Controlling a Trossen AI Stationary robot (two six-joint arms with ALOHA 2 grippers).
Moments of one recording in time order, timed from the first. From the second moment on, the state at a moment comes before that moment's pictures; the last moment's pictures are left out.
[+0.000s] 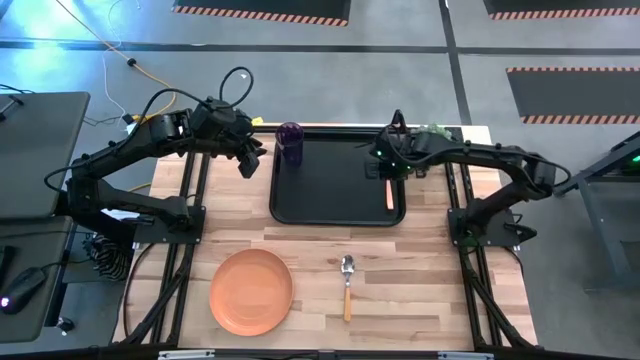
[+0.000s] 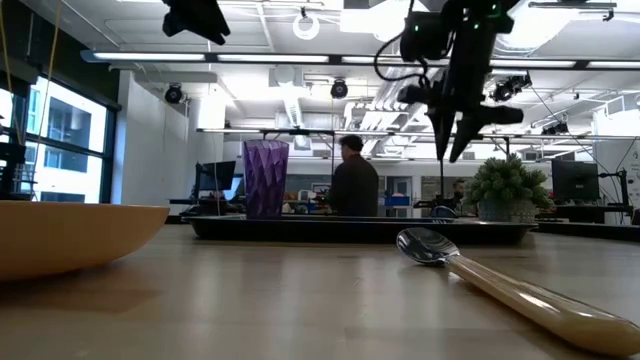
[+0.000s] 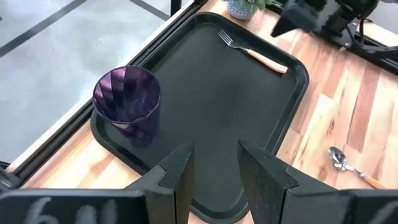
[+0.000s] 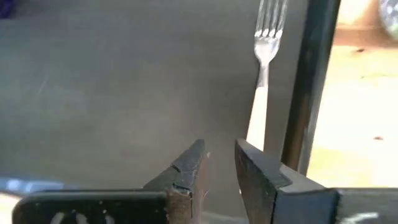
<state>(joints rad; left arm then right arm) 0.38 1.12 1.35 -0.97 -0.05 -0.21 -0.38 1.45 1.12 -0.94 0.10 1.09</state>
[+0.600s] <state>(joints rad) 0.33 1.12 1.35 -1.20 0.02 -0.08 -0.07 1.43 1.12 -0.87 0.21 1.35</state>
